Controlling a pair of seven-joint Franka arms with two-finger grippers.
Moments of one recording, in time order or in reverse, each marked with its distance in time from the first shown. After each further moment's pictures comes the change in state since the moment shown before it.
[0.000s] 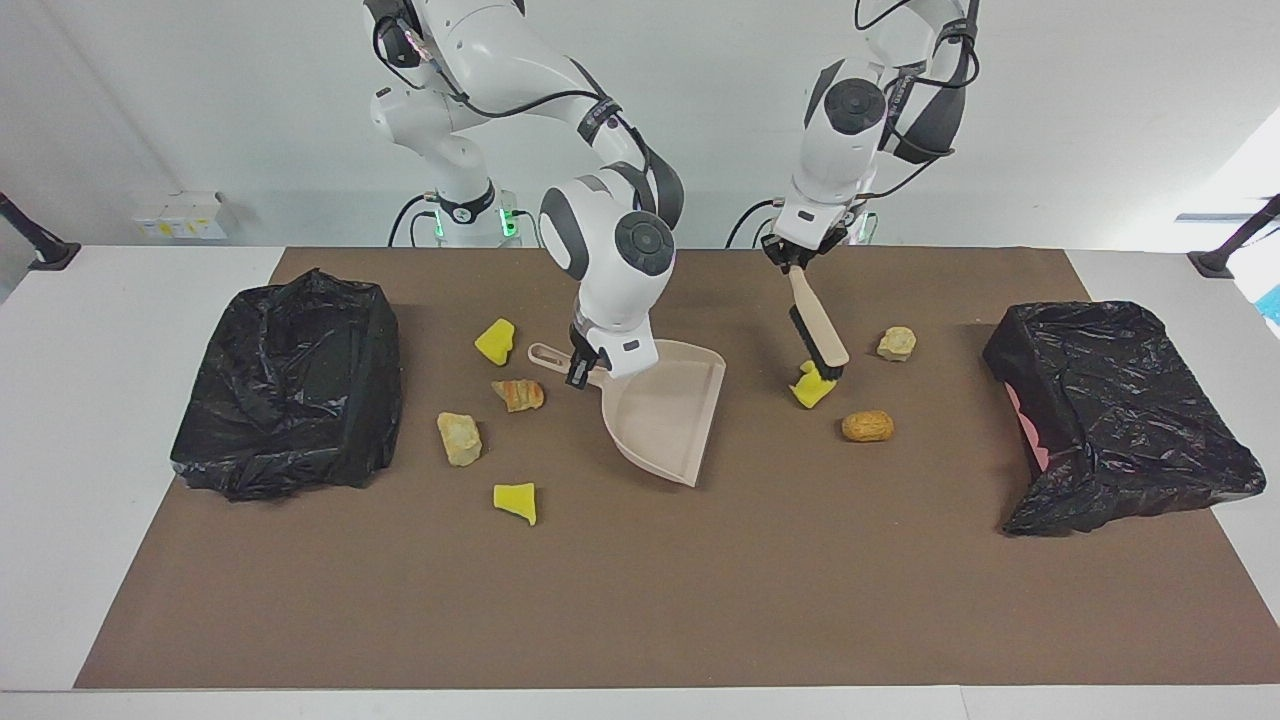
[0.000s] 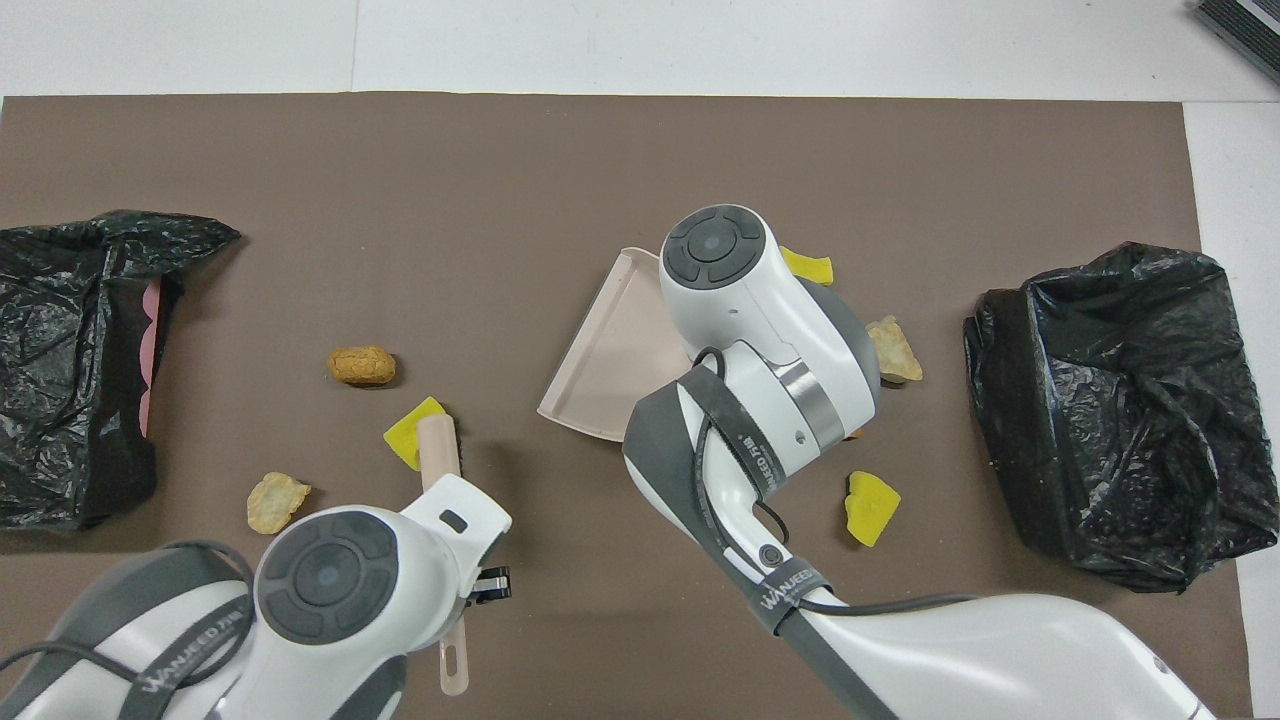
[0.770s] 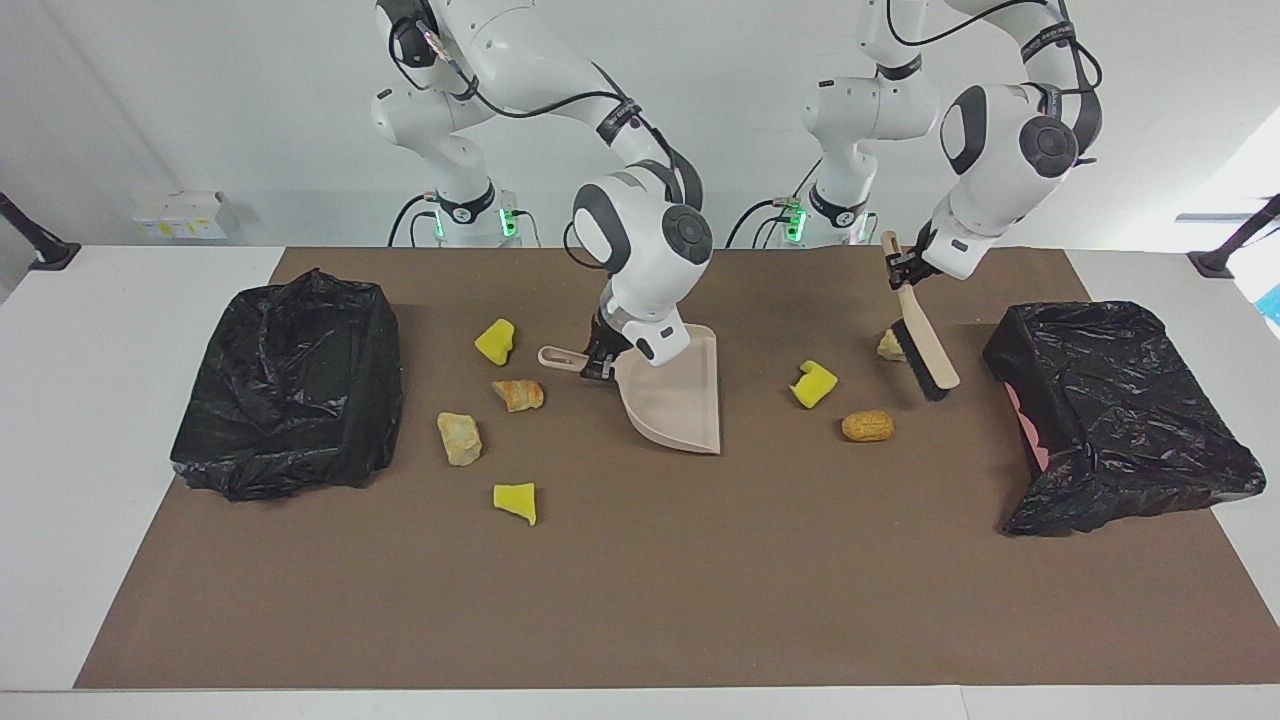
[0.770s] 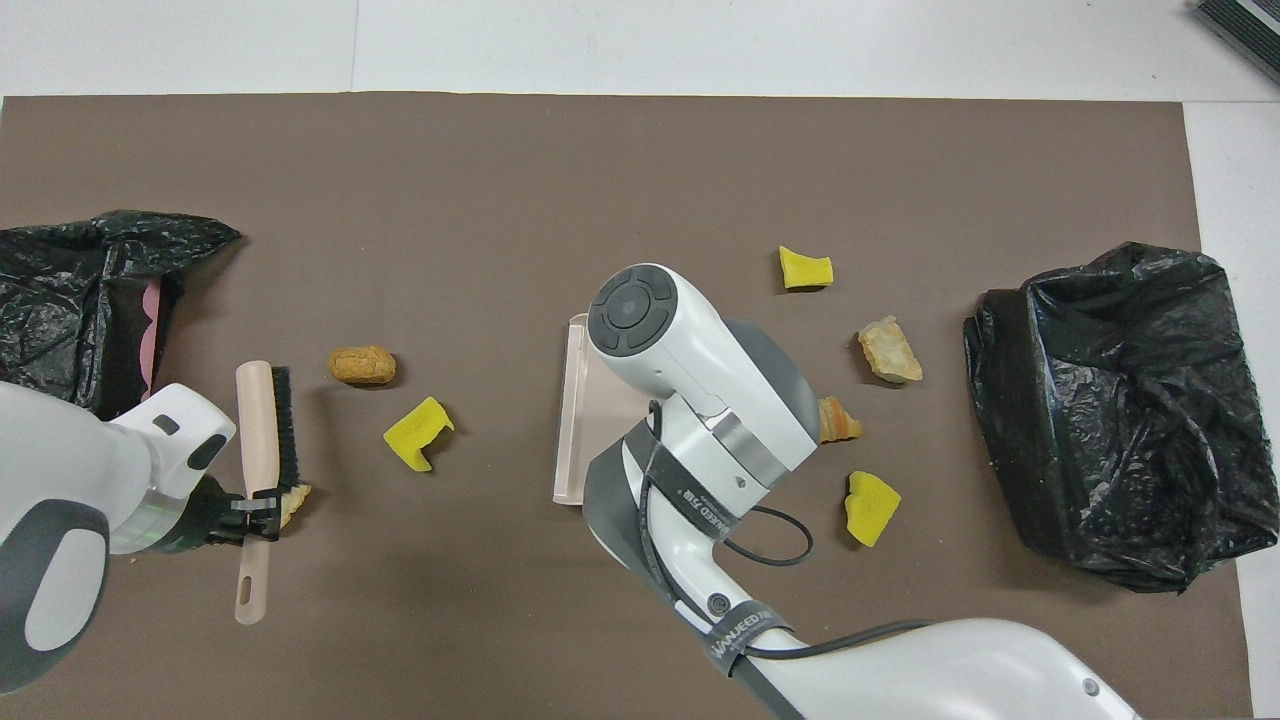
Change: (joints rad) left arm 0.445 0.011 0.002 -0.004 0.006 -0.092 0.420; right arm 0.085 0.005 0.004 -0.034 -0.088 0.009 -0.101
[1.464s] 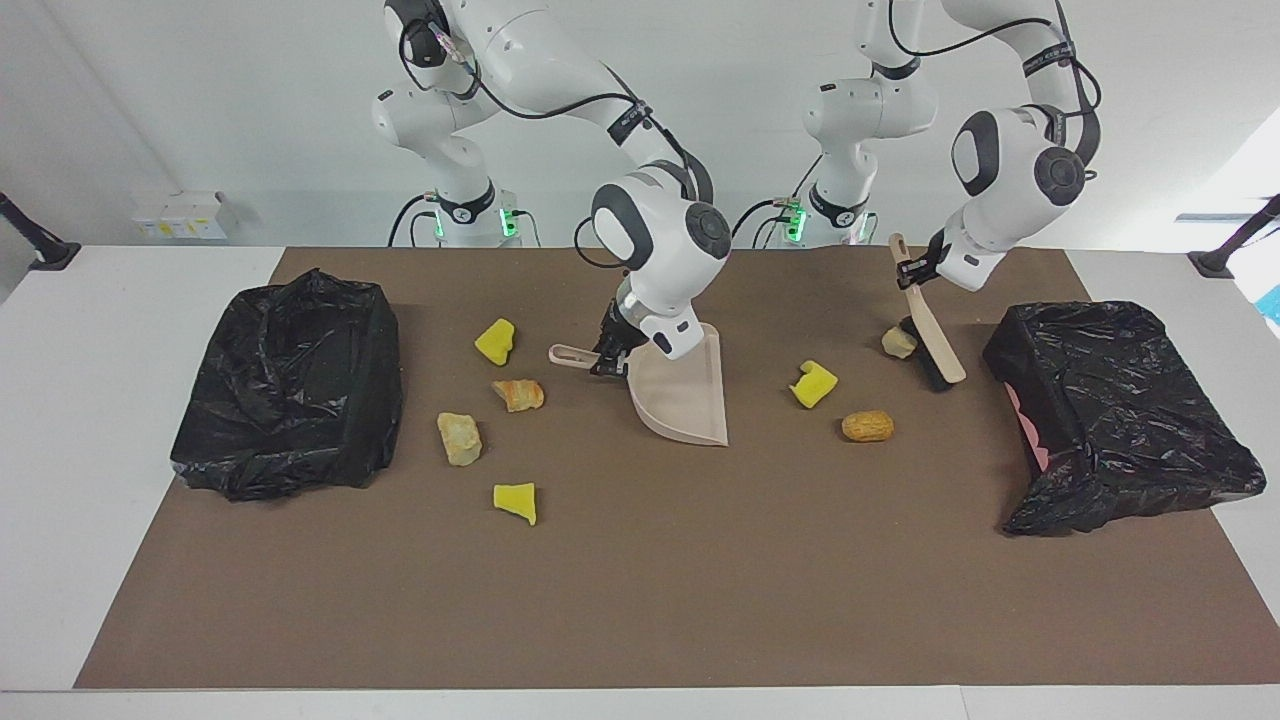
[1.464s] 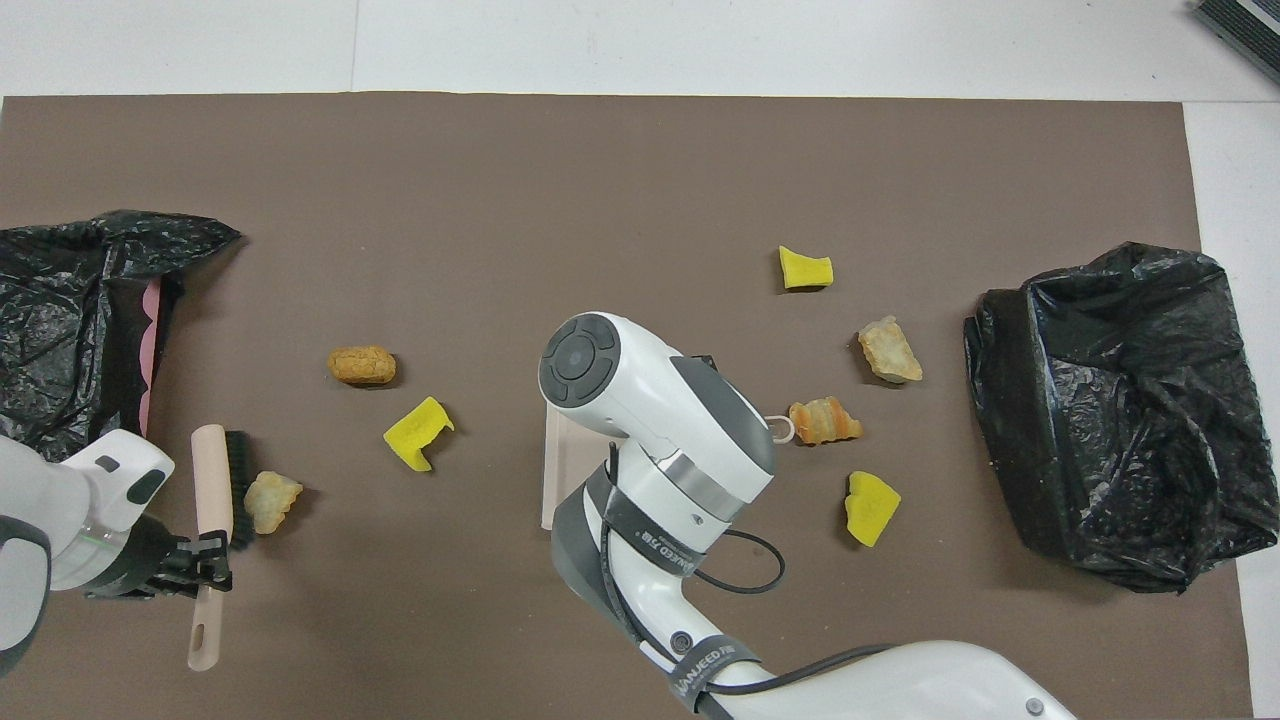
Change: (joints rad) left arm 0.054 0.027 -0.022 -0.122 0.001 0.126 0.028; right arm 0.036 0.004 -0.001 -0.031 -0.050 0.017 0.032
